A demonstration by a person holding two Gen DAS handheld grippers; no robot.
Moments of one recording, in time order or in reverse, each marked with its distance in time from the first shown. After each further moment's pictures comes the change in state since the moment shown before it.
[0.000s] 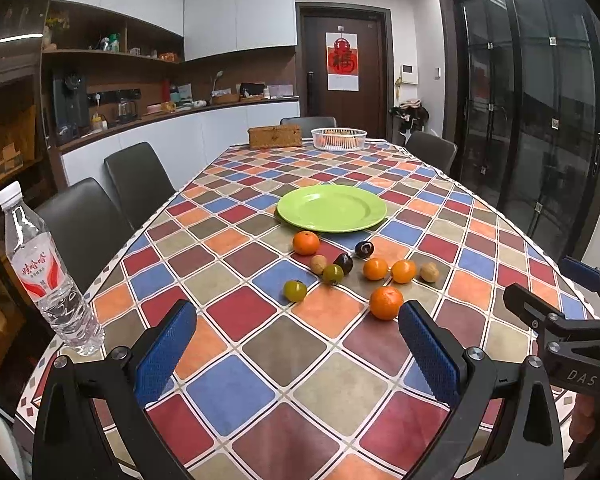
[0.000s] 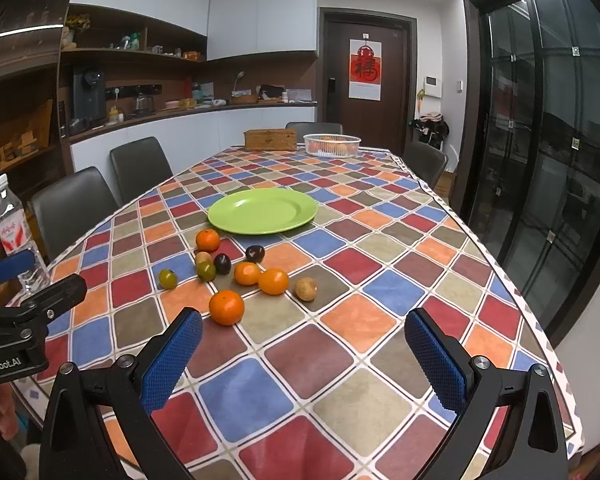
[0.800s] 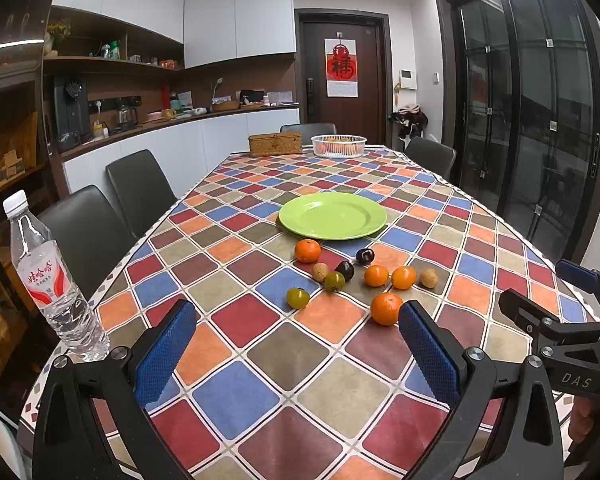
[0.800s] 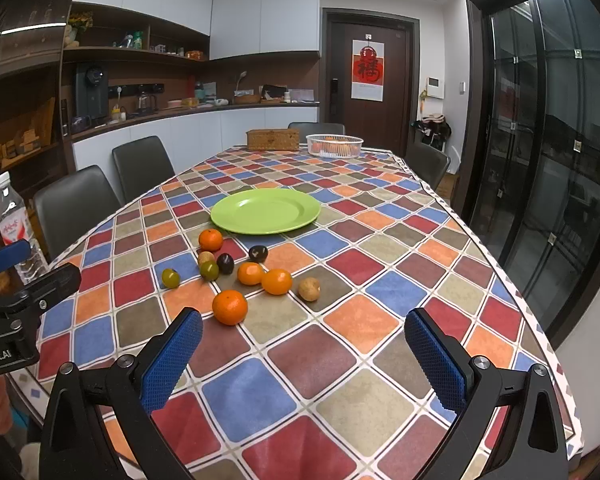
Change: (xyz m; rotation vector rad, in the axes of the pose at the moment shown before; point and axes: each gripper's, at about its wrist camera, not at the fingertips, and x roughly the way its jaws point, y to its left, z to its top) left arm -0.006 0.001 0.004 0.006 -0.024 0.004; right arm -0.001 0.003 0.000 -0.003 0.001 0.002
